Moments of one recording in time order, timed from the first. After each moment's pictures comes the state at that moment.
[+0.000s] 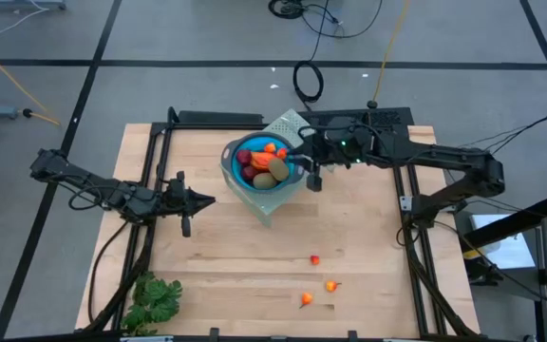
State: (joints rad) left arm -0.37 0.57 0.38 -0.05 -0.55 -0.26; right arm -0.19 1.39 1.34 -0.37 -0.05 -0.18
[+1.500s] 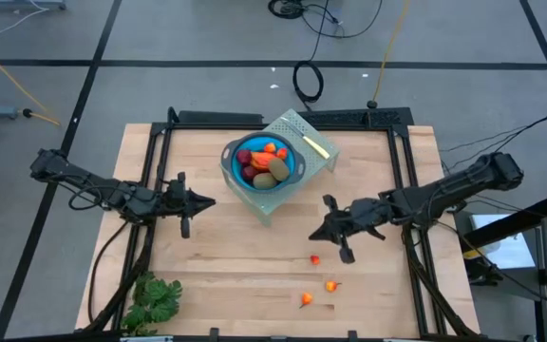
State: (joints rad) left arm -0.37 0.57 0.38 -0.05 -0.52 -0.27; right arm 0.30 1.18 0.79 -0.05 0.00 0.12
